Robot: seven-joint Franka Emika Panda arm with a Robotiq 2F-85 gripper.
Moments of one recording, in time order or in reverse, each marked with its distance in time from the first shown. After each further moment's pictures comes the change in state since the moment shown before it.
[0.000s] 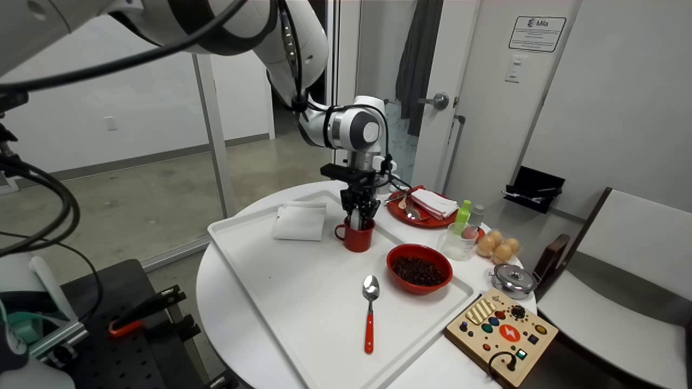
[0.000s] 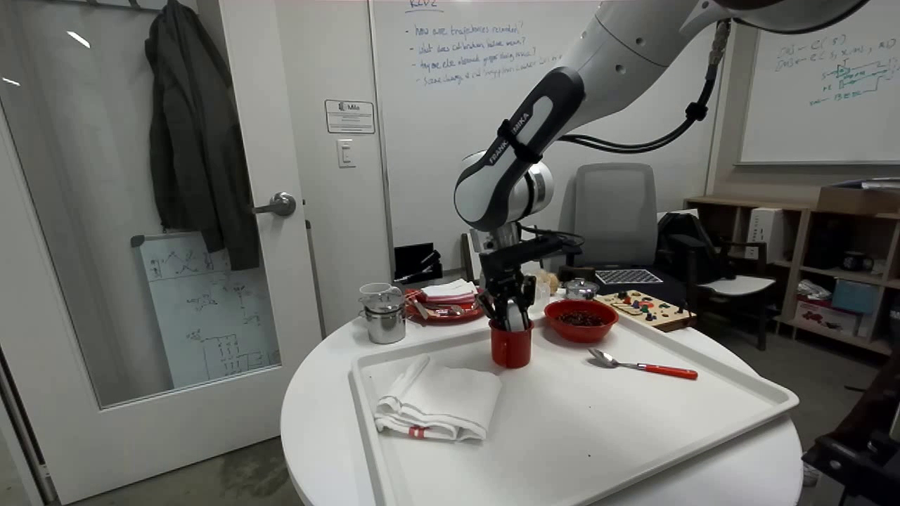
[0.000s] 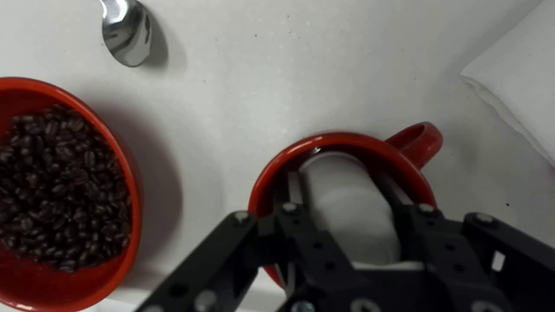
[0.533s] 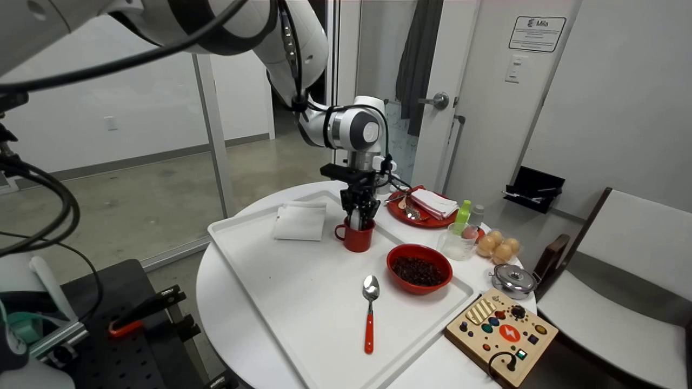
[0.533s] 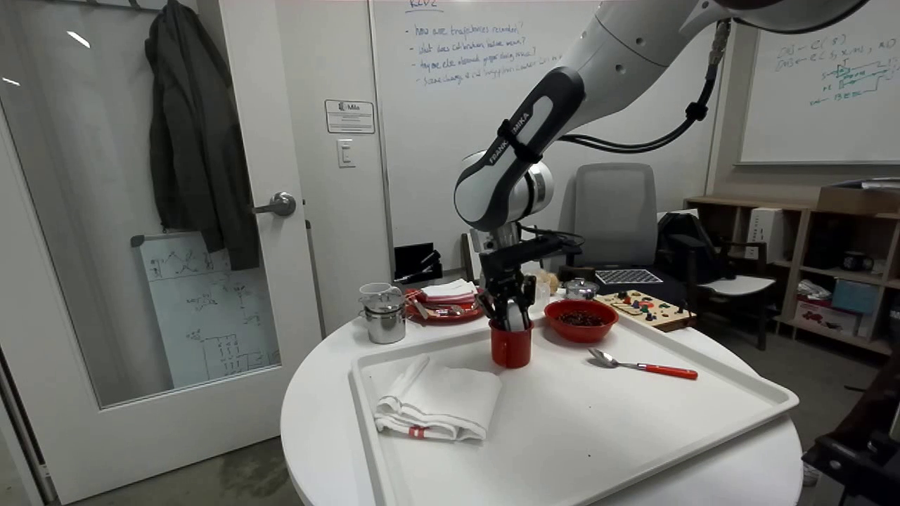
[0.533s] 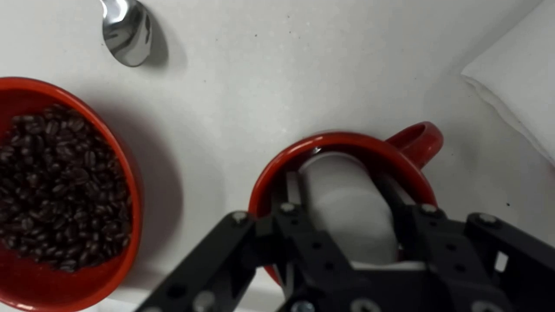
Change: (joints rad) arm 0.001 0.000 -0.001 0.000 0.000 0.000 0.000
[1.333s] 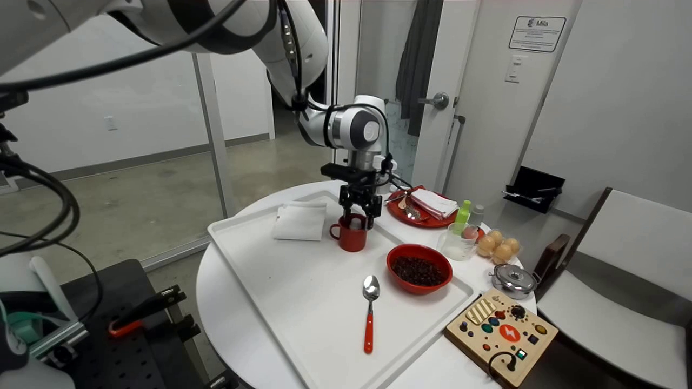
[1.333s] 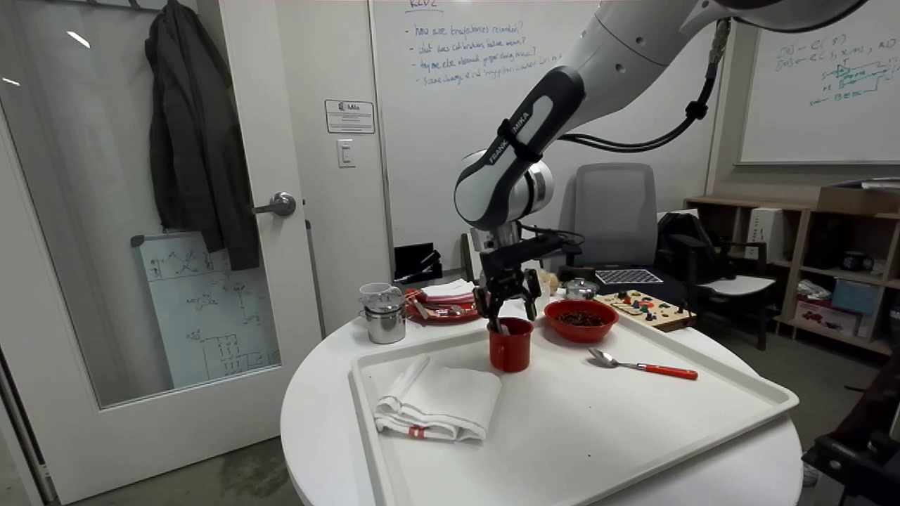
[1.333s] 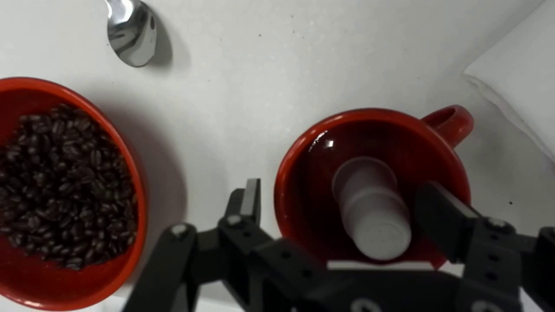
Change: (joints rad) arm 0.005 -0.004 -0.006 0.001 0.000 -0.006 0.002
